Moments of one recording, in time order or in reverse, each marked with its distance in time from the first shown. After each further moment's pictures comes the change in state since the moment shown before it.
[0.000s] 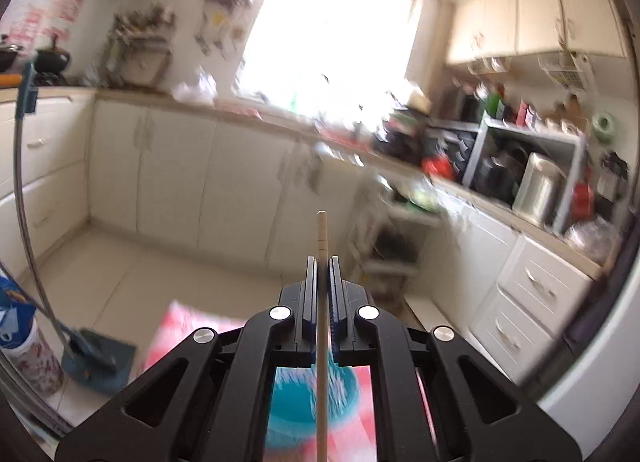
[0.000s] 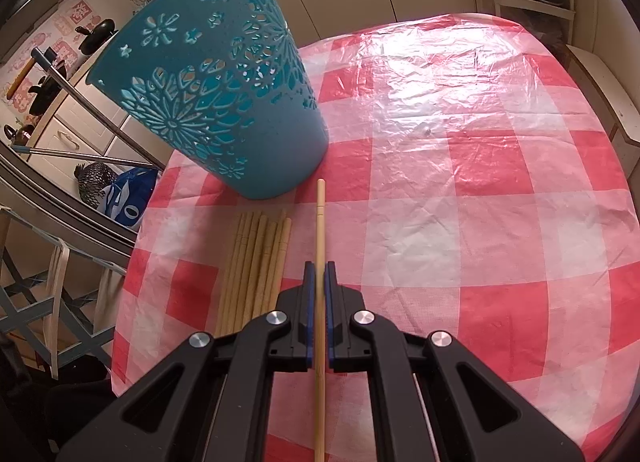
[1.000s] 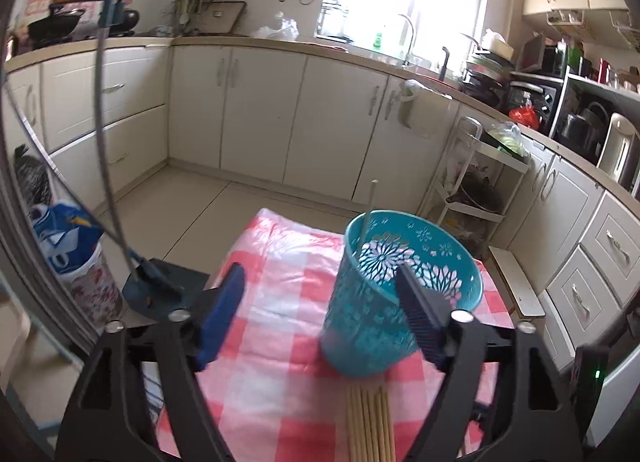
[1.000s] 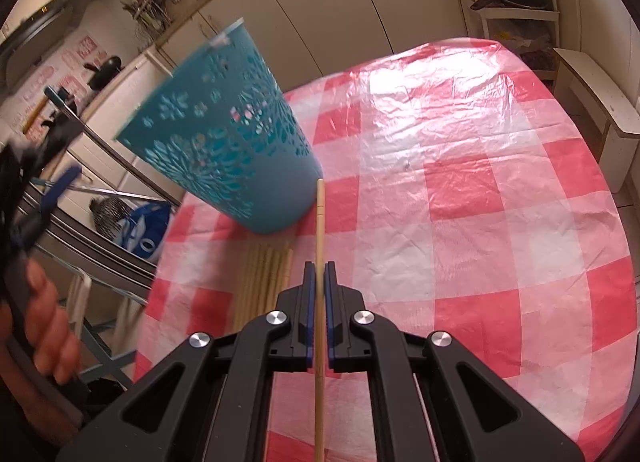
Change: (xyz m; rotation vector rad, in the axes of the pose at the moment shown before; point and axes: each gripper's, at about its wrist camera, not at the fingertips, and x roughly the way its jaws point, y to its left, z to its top) left arm -0.015 0.058 -0.119 -0.038 0.212 0.291; right arm -0.034 -0.014 0.002 0.063 -0.127 0.063
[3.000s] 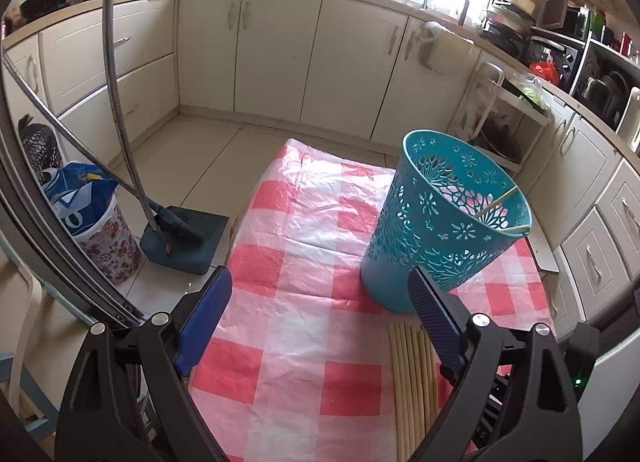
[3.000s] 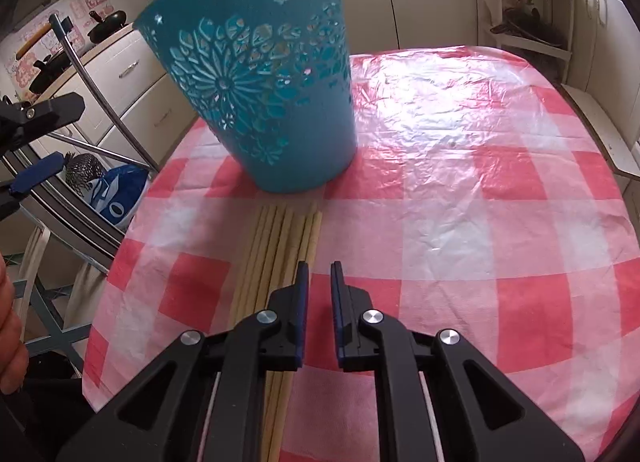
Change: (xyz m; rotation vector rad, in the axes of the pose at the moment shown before) left arm 0.022 0.027 -0.016 0.011 0.237 0.043; right arm 0.048 0.043 -0.029 -0.168 0.021 -0.137
